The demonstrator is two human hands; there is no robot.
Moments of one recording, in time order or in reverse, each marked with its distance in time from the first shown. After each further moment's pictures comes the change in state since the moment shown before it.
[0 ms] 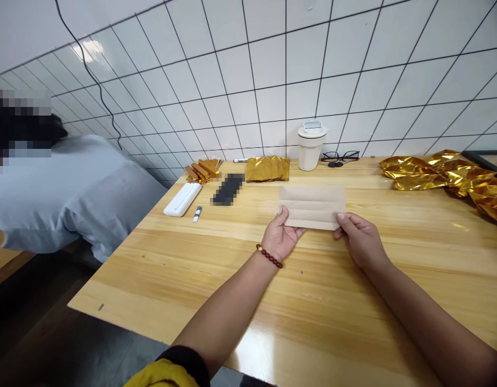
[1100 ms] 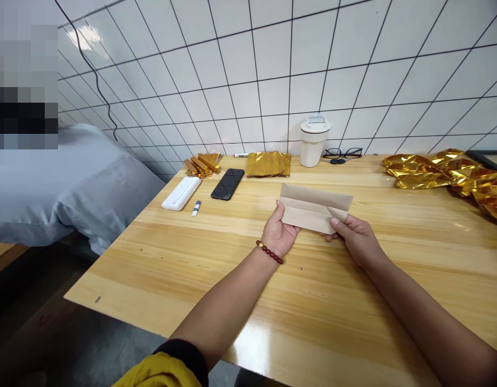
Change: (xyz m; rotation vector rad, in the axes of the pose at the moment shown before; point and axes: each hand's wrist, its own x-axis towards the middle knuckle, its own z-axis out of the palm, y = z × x) left_hand 0.001 -0.001 0.004 -0.045 0.046 0.069; right_hand -0.002 -0.004 0.003 -0.044 -0.183 0.034
